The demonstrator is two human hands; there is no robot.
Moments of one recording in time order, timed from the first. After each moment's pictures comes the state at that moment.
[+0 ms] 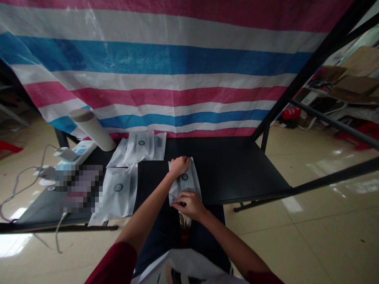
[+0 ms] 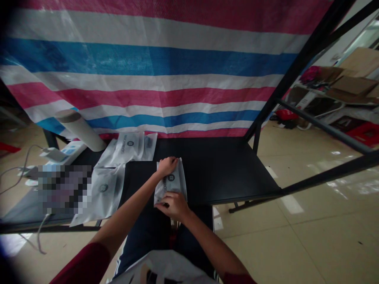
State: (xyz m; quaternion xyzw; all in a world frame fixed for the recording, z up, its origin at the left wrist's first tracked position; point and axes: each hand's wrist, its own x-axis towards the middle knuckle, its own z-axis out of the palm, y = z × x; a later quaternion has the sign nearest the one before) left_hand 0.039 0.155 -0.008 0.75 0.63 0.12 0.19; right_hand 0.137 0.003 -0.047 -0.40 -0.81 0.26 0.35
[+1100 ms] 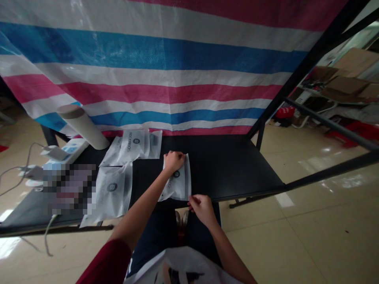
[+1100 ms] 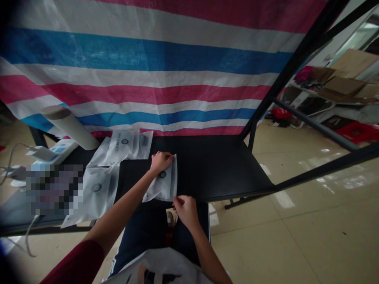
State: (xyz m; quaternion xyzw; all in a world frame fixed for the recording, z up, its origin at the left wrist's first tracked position) left_hand 0.036 0.156 0.010 0.73 0.64 0.17 0.16; right_hand 0.170 -0.033 -0.052 -0.59 -0.48 0.50 0.41
